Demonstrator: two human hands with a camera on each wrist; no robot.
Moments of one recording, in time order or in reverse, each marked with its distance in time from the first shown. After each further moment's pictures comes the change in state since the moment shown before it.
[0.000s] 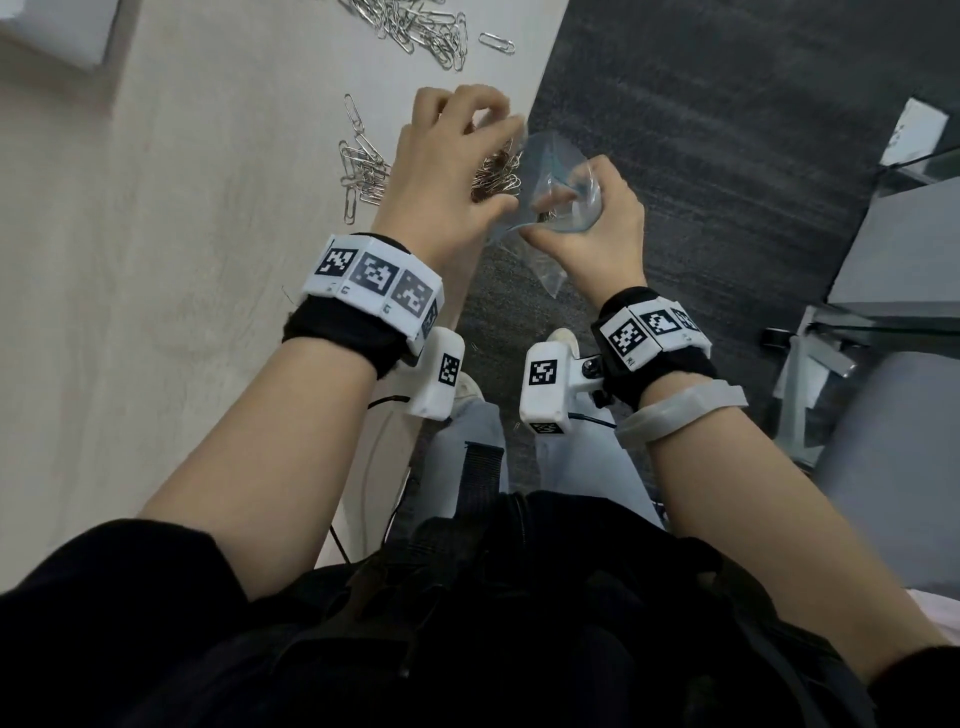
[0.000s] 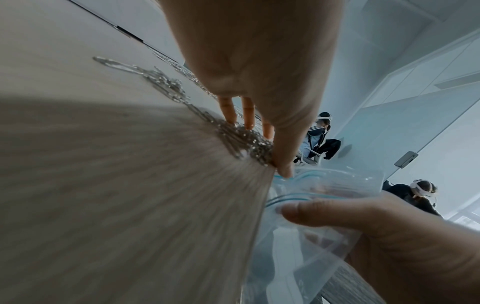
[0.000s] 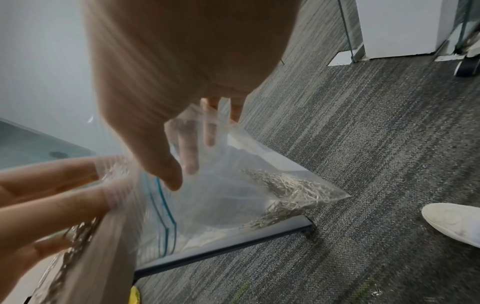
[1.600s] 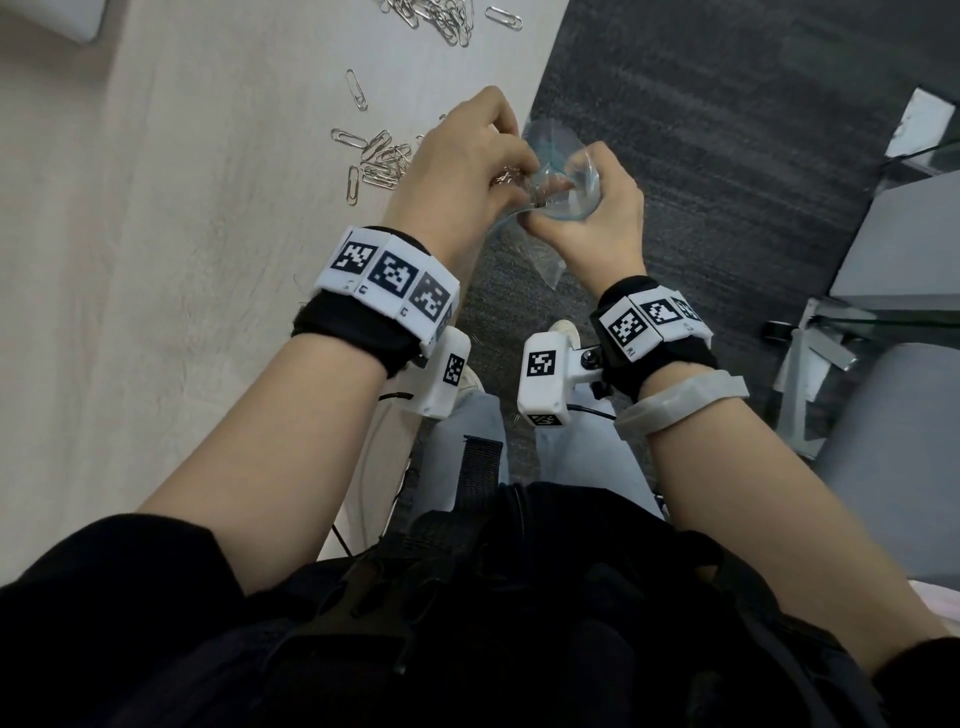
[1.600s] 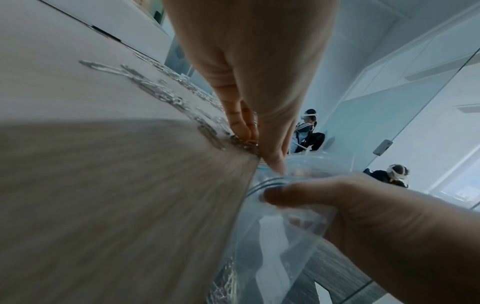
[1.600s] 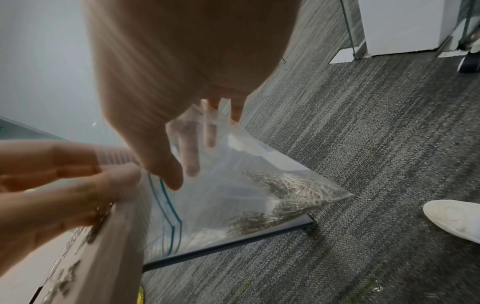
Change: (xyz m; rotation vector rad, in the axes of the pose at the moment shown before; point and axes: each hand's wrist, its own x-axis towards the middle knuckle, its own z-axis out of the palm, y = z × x) left_hand -0.005 0.010 0.005 -0.157 0.032 -0.018; right_hand -0.006 -0.004 0.005 0.023 0.012 -0.021
